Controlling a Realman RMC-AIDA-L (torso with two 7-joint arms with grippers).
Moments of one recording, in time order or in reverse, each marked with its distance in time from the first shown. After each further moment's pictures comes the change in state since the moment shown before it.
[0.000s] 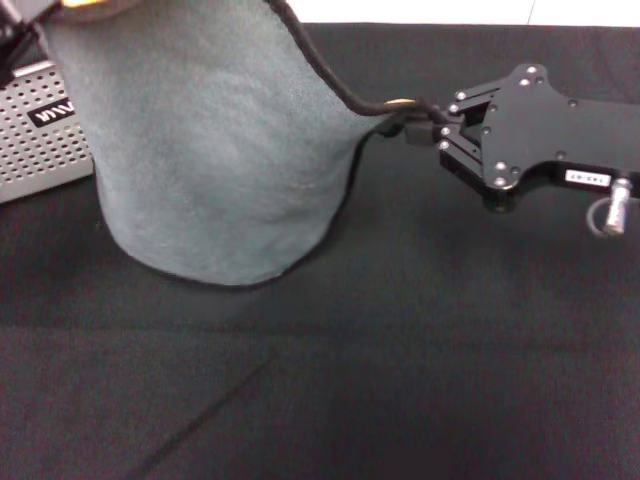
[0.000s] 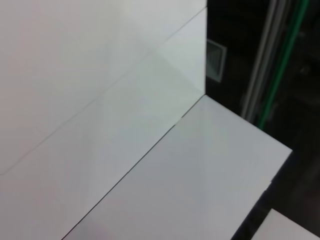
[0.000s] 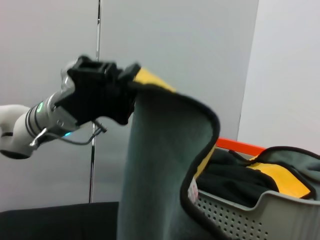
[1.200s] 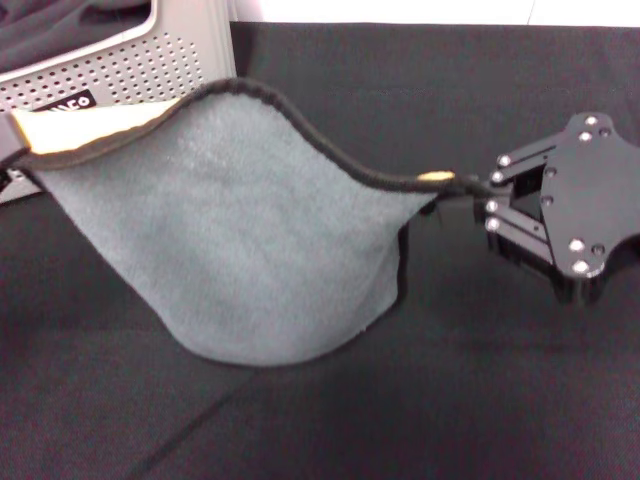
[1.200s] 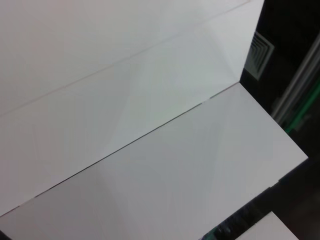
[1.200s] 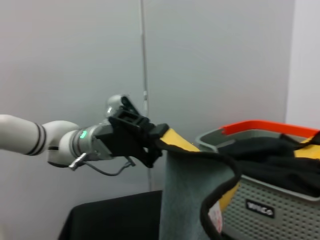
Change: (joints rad) left arm 0.140 0.015 -0.020 0.018 0.099 0.103 -0.217; right arm -0.171 -0.001 0.080 -0.475 -0.132 0.254 0.449
